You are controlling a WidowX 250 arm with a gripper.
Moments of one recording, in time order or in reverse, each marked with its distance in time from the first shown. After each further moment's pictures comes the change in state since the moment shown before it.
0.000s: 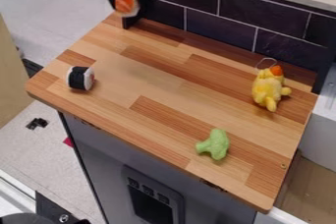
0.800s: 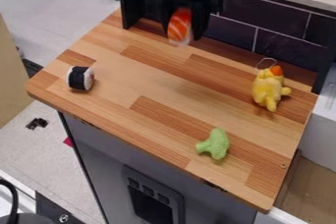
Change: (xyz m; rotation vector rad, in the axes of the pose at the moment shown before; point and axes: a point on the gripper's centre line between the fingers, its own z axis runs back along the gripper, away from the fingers) arm -0.038 -0.068 -0.033 0.073 0.036 -0.195
